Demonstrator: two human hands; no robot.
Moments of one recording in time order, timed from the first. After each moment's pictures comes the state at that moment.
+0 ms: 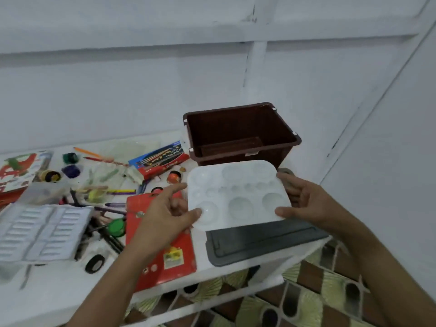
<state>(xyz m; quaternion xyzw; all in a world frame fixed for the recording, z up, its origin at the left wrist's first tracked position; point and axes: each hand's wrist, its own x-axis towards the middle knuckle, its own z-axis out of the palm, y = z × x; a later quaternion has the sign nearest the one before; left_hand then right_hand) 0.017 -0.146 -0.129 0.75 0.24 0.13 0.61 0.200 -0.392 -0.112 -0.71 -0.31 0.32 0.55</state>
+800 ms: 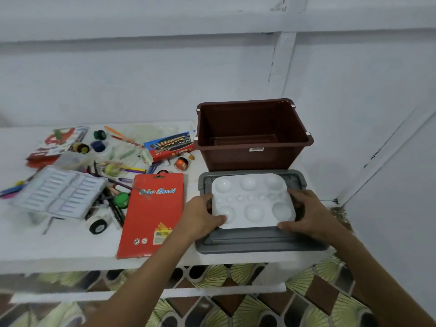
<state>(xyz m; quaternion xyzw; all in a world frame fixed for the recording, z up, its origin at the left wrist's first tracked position) 0.074 -0.209 -0.182 0.86 0.34 0.04 0.39 0.269 -0.419 -0.194 -0.86 -0.37 0.22 0.28</state>
